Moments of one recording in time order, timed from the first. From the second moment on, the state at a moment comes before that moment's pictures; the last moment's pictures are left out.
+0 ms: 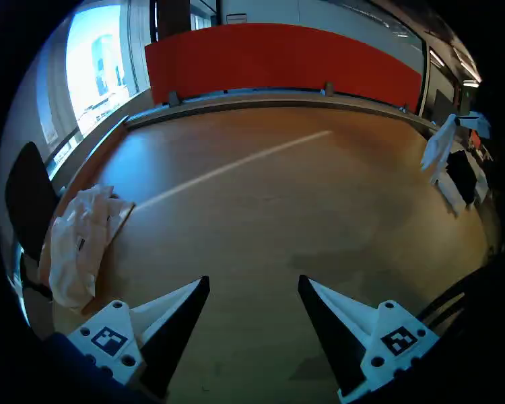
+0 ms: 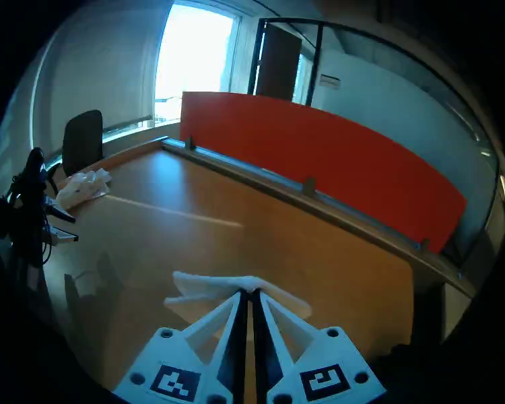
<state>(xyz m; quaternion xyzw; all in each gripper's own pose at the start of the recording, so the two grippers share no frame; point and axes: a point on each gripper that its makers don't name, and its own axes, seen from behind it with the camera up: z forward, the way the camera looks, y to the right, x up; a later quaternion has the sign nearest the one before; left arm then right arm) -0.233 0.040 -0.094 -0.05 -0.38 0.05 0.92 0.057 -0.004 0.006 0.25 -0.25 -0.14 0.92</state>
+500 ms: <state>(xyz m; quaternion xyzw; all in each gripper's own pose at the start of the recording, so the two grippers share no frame) -0.233 0.044 -0.091 -0.05 -0.38 0.05 0.92 0.060 0.052 0.035 0.21 -0.26 -0.14 0.93</state>
